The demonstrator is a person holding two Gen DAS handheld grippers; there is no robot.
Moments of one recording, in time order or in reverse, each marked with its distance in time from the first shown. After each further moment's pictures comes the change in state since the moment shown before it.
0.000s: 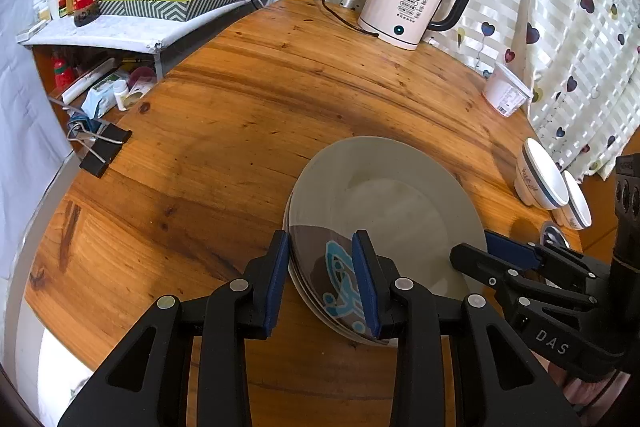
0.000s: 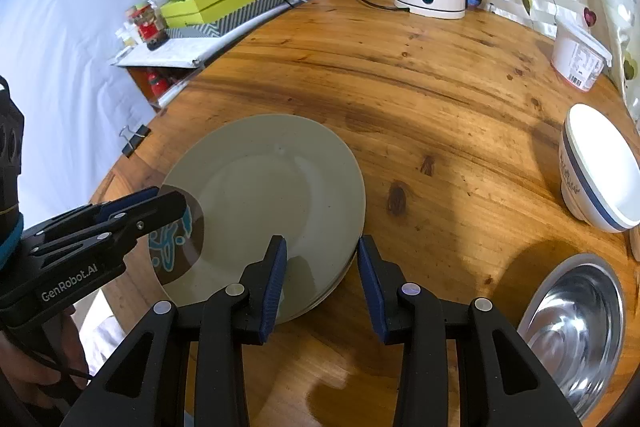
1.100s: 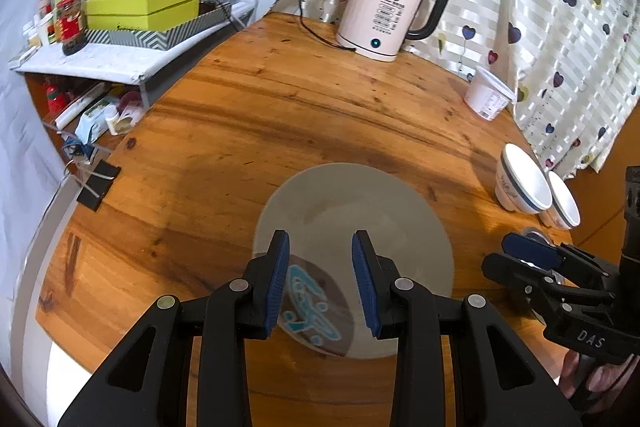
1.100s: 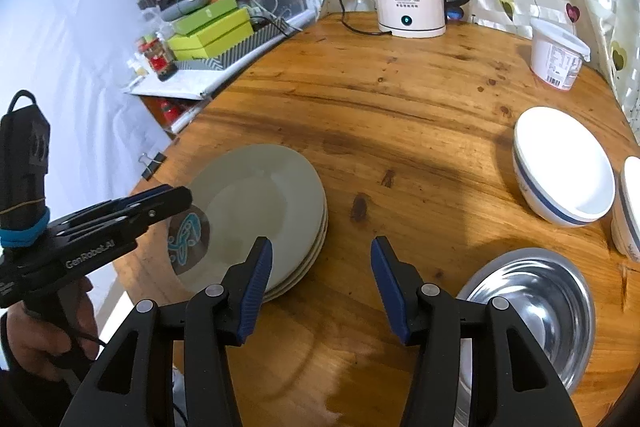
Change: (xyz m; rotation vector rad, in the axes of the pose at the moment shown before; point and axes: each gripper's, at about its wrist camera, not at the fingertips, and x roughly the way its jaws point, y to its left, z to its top) left arm -0.015 -0.027 0.014 0.061 -0.037 -0.018; right arm -0.048 -0.030 -0.006 0.044 -0.086 0.050
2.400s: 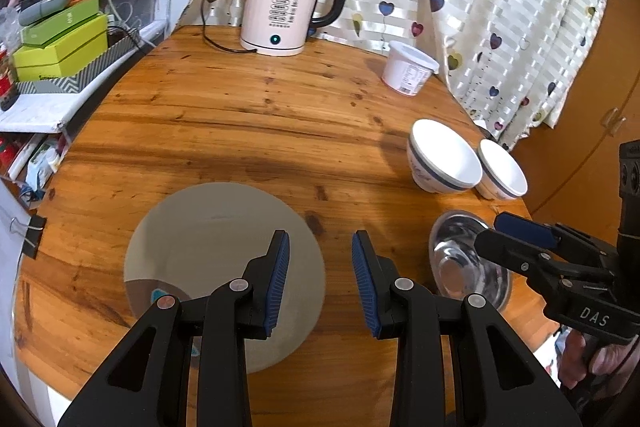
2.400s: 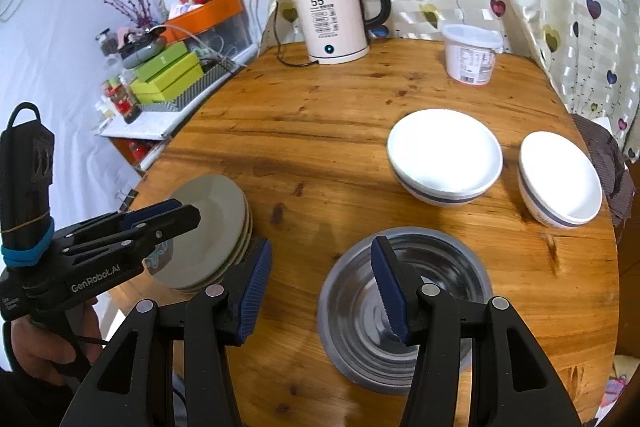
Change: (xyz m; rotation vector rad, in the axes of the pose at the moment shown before) left arm 0.002 -0.090 0.012 0.167 0.035 -0.150; right arm -0.072 -0.056 -0.014 0.123 -0.084 -0.113
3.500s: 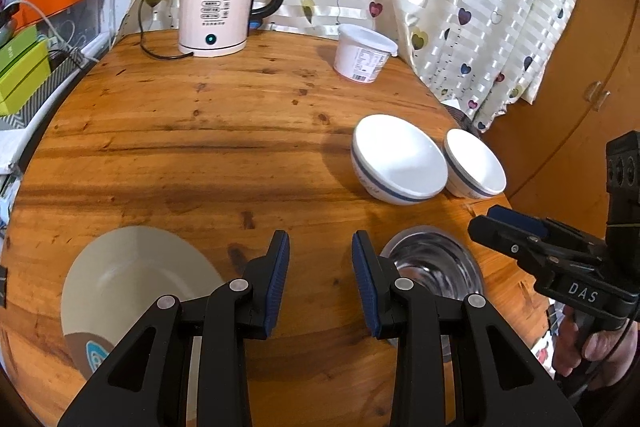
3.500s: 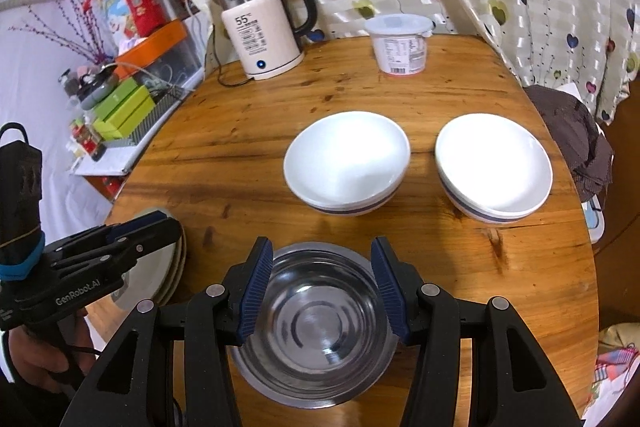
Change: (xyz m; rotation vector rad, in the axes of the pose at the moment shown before) left arm 0.040 -0.054 0.029 0.091 0.052 -0.079; right arm -0.009 -0.078 0.006 0.143 -0.022 -0.067
